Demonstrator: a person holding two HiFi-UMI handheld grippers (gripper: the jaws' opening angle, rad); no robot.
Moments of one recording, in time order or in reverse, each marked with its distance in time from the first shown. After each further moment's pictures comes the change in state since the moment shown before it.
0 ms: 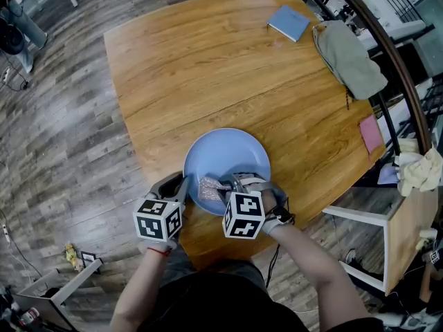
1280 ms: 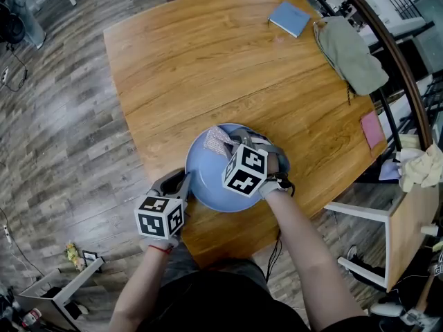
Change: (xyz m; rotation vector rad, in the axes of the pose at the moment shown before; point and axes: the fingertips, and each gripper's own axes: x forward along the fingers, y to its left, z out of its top) left arm 0.000 -0.002 0.001 0.004 0.000 -0.015; right arm 0.008 -0.122 -0.016 0.184 0.025 -0.247
